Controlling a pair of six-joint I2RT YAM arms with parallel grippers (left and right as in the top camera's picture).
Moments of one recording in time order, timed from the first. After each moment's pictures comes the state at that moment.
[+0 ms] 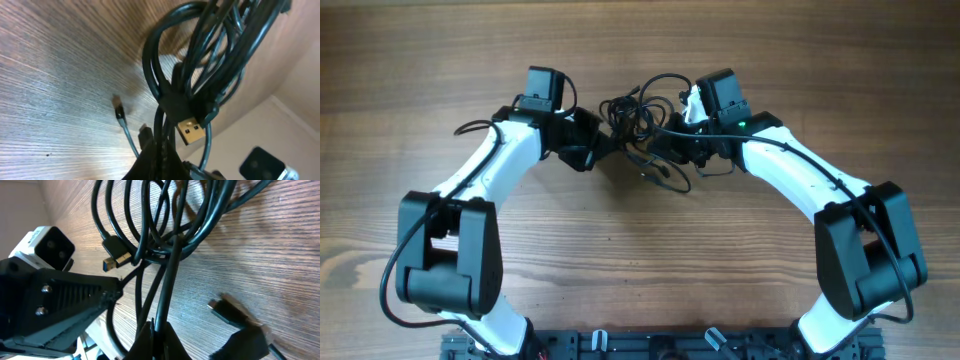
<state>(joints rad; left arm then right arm) -0.17 1.82 1.17 -0.55 0.65 -1.23 0.40 1.83 1.17 -0.34 -0.63 0.79</state>
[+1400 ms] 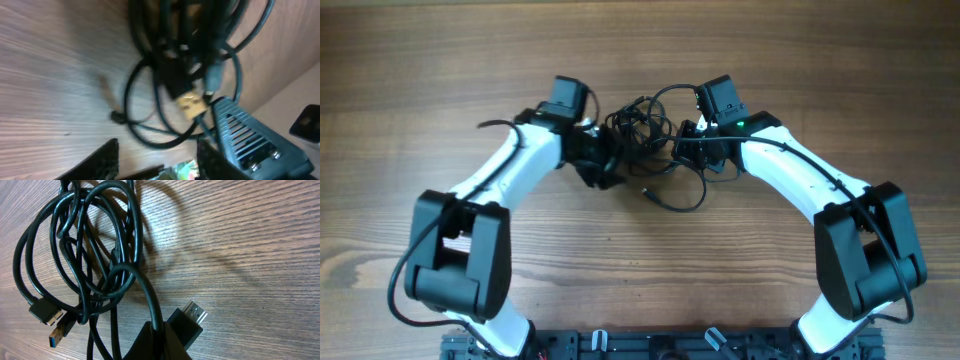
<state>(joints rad) -0.30 1.82 1.17 -0.64 0.65 -1.08 0.41 1.83 1.18 -0.49 -0.29 0.76</state>
